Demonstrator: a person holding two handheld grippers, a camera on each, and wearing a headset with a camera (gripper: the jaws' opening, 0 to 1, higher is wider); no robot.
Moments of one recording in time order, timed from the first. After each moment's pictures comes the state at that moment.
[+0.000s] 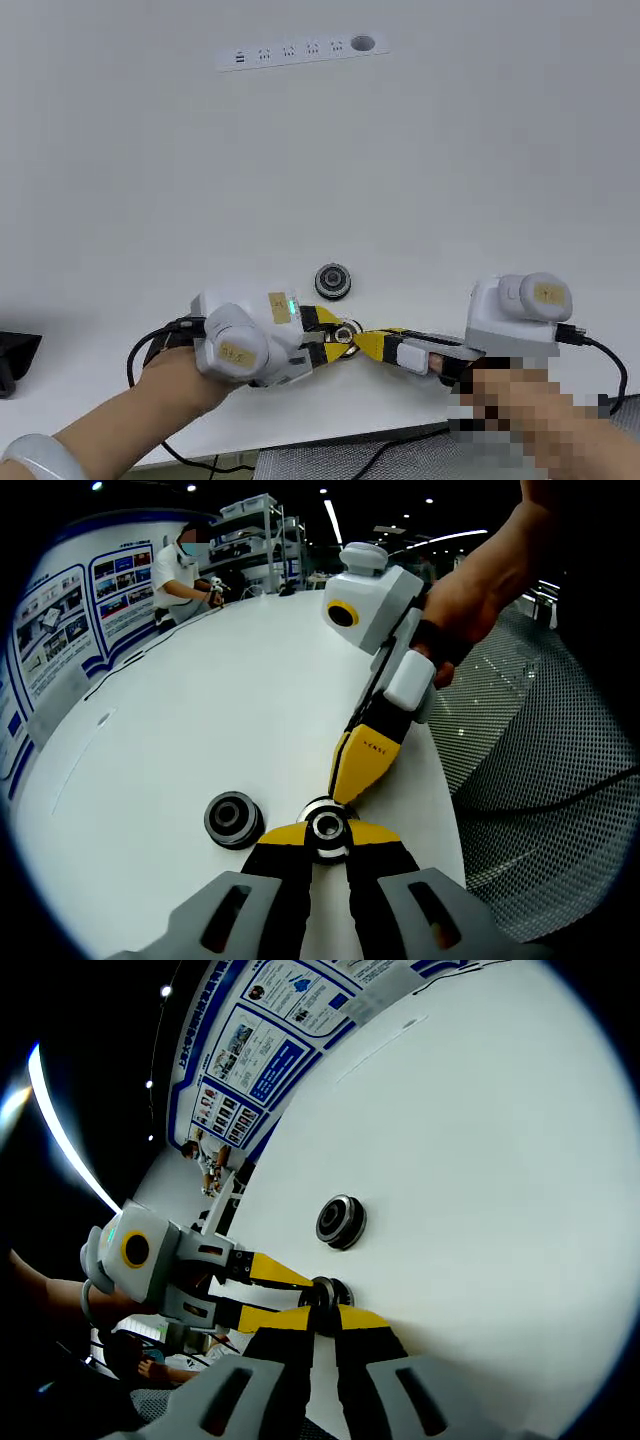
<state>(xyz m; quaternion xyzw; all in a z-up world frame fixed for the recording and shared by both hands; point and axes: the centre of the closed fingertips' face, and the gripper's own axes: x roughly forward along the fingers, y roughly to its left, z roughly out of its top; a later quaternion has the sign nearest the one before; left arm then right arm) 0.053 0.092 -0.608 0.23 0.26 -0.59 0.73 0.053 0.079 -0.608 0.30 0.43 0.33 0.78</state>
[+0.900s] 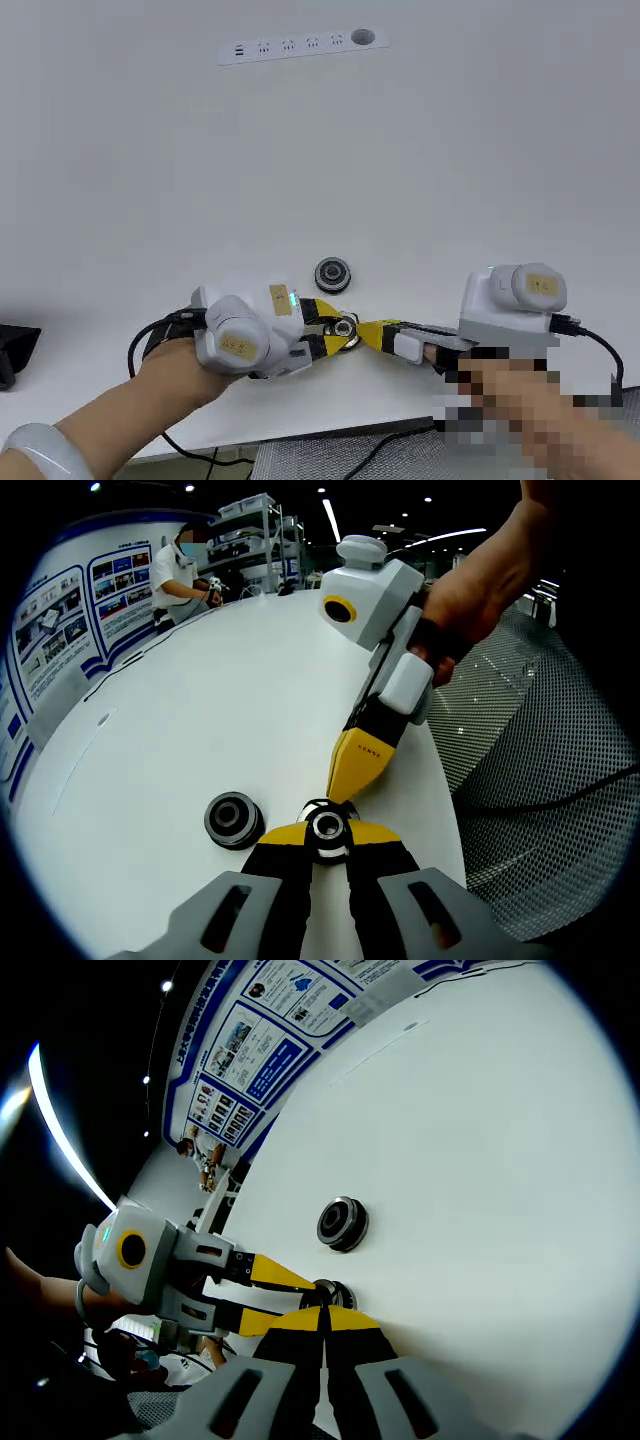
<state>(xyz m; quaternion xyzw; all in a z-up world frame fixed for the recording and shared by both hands) 0.053 0.092 -0.607 0.23 0.26 -0.59 0.73 0.054 0.082 -0.605 0.28 0.44 0.33 0.79</state>
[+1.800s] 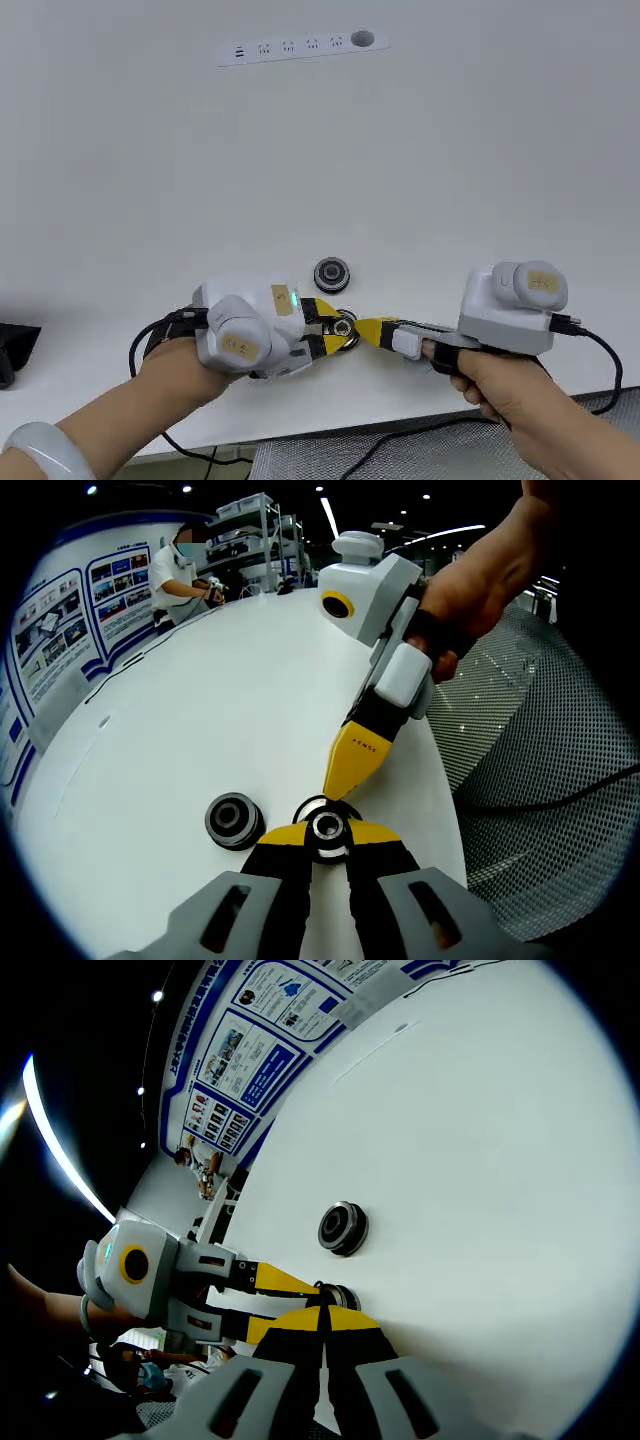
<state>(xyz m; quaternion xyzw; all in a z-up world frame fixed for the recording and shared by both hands) 0.053 0.091 -0.606 0.24 0.26 -0.58 0.73 0.056 0.081 -0.601 0.30 0.44 0.31 0.79</state>
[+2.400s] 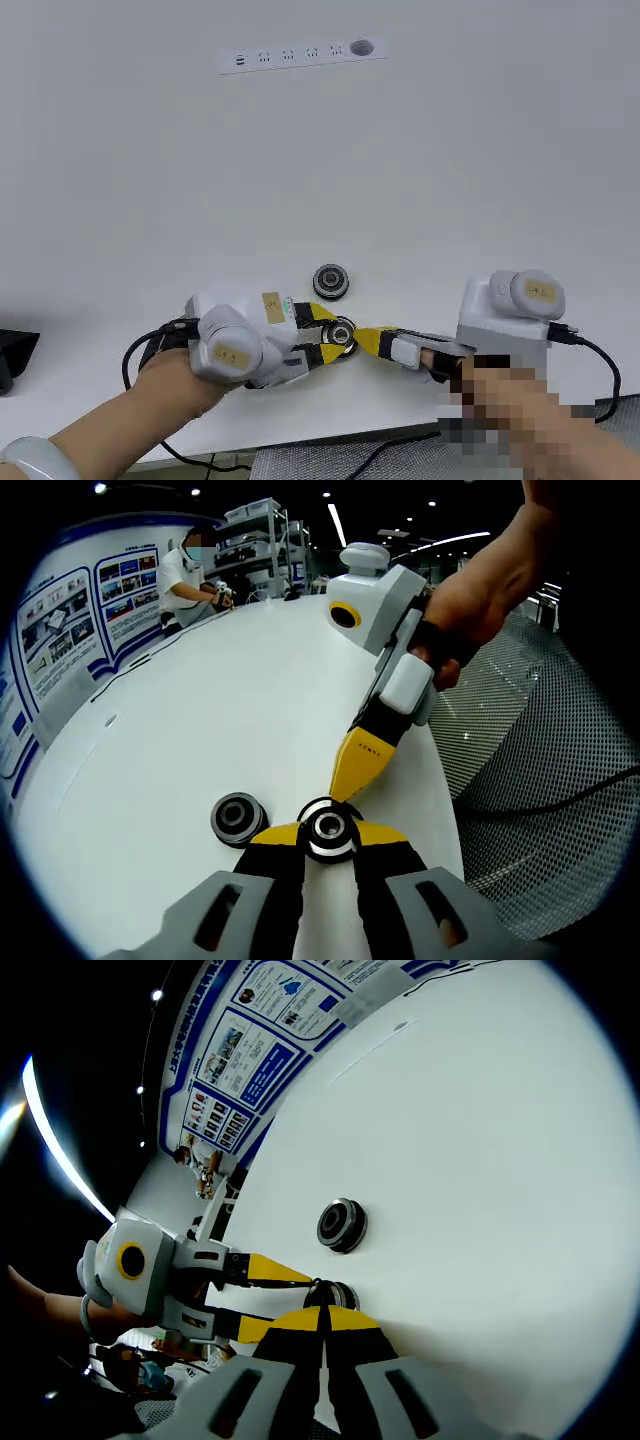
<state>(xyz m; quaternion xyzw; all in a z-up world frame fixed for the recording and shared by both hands) 0.053 0.095 -0.599 0.23 0.25 -0.58 0.74 0.054 0.081 -0.602 0.30 0.44 0.31 0.79</state>
